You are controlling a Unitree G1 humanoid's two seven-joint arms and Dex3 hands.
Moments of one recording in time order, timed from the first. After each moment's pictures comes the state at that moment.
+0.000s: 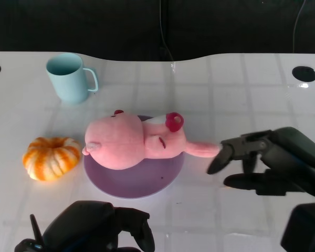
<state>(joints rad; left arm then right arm) 0.24 0.39 -0.28 -0.50 0.59 0.03 -0.36 -0.09 -0.39 0.15 -0.18 -0.38 -0.31 0.29</state>
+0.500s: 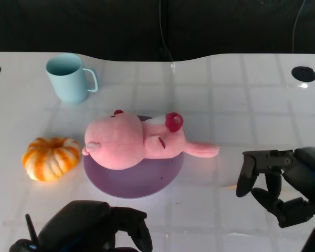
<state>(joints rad) 0.25 0.40 -0.27 -0.52 0.57 0.03 -0.37 0.05 -0.38 0.09 -0.21 -0.38 -0.30 0.22</state>
